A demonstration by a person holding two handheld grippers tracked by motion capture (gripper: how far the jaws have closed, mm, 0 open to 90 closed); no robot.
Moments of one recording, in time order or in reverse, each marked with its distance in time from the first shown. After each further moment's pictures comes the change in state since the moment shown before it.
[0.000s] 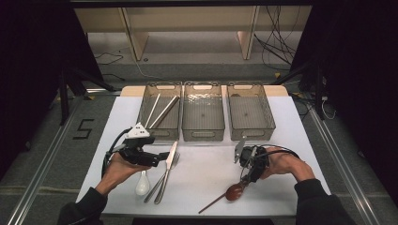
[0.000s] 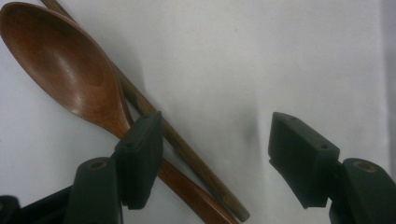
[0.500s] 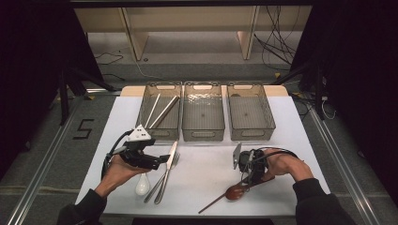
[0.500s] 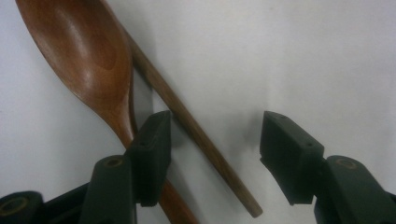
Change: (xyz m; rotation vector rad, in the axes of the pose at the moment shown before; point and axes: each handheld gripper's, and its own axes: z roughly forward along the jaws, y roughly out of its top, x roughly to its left) left arm -0.006 -0.001 -0.002 0.013 -0.002 0.027; right arm 0.007 0.004 0.009 0.092 0.019 -0.094
